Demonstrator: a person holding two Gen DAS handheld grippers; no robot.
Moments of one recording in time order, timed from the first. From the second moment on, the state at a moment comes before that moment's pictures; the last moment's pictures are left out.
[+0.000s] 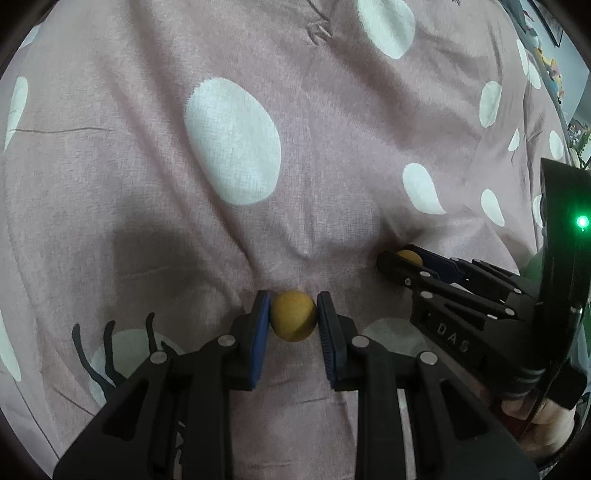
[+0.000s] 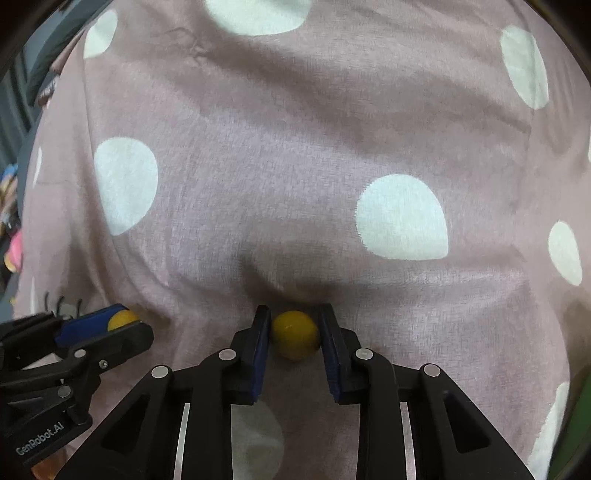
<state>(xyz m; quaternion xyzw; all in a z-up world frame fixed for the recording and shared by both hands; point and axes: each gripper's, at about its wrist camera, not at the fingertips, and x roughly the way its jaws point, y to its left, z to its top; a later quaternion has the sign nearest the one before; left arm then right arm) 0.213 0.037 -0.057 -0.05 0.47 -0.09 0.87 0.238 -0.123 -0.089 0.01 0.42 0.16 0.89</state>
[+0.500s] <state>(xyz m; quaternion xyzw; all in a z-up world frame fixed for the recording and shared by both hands) 0.167 0.031 -0.024 -0.04 0.46 -0.10 0.88 0.175 -0.151 -0.042 0.06 0.40 0.22 0.89</state>
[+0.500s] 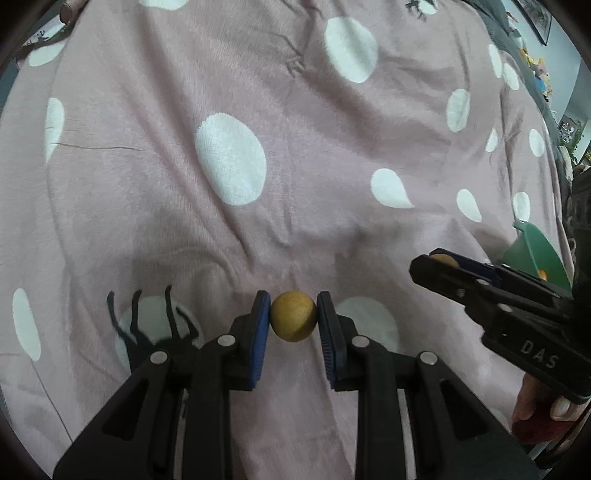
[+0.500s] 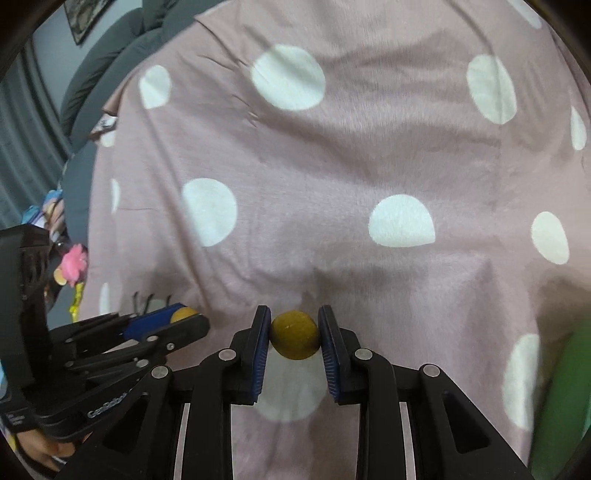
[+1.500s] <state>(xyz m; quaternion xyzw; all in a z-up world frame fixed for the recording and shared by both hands) 0.038 -0.031 0.011 -0.02 0.45 -0.15 0.88 0.026 -0.214 0.023 0.03 0.35 0.18 0.92</state>
